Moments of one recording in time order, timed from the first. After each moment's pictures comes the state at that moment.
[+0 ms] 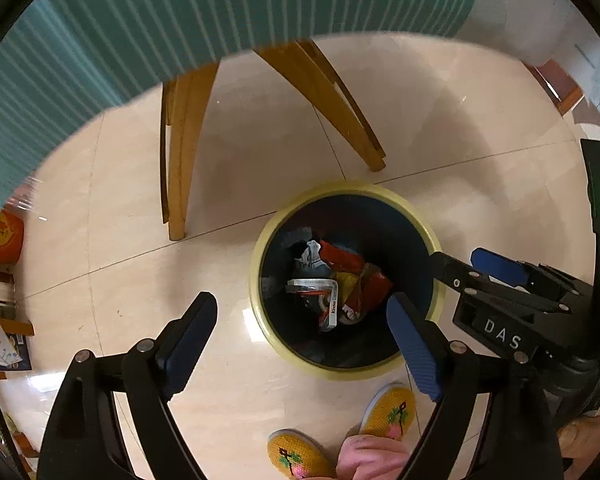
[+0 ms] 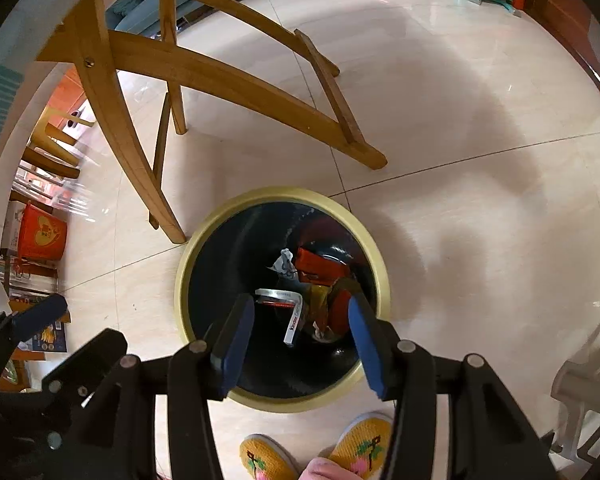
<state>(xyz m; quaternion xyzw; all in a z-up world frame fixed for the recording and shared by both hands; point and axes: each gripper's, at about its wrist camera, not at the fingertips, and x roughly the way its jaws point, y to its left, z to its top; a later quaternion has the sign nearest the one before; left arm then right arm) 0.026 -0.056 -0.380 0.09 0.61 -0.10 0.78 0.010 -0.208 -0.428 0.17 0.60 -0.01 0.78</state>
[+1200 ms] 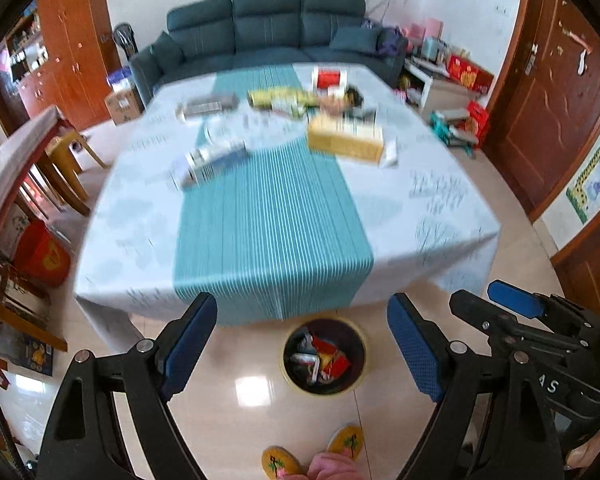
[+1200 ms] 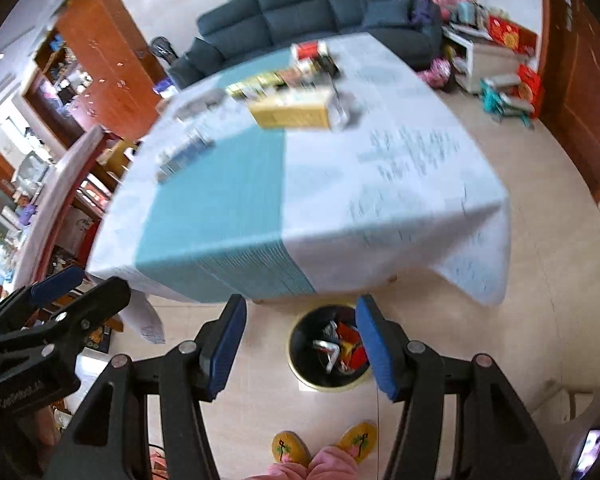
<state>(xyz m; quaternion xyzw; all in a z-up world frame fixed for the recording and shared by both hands) -0.004 -0.012 0.007 0.02 0.47 -0.08 0.88 -0.019 -0.204 -0.039 0.12 0.49 0.06 0.86</state>
